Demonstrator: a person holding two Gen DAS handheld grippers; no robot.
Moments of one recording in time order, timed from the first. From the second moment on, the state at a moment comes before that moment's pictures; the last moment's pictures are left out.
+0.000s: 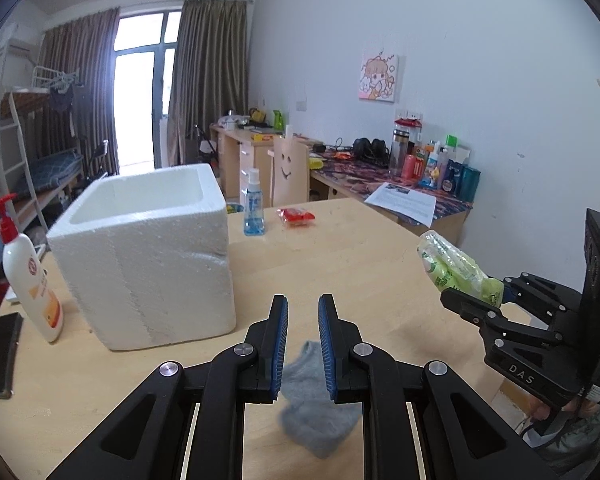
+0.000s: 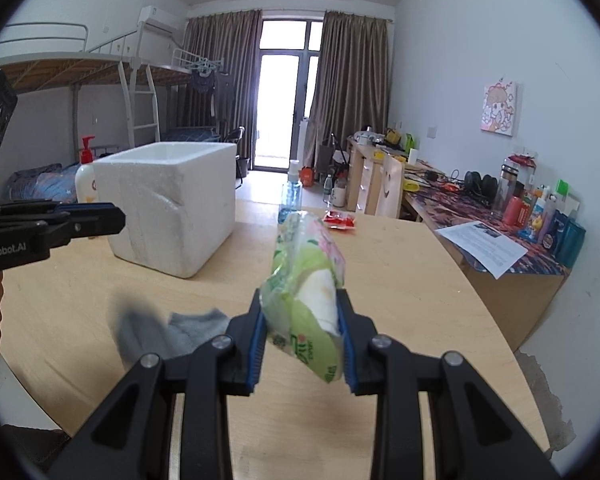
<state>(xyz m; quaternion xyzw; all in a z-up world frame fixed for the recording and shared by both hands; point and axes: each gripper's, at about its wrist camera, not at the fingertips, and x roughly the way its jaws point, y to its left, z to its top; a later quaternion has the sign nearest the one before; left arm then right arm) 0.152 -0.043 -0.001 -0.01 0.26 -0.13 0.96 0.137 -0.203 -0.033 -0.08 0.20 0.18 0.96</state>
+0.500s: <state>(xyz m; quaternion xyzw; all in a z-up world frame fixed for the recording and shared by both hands) 0.168 -0.066 -0.066 0.00 0.36 -0.17 0.92 0.134 -0.203 -0.035 -0.06 0.21 0.17 0.96</state>
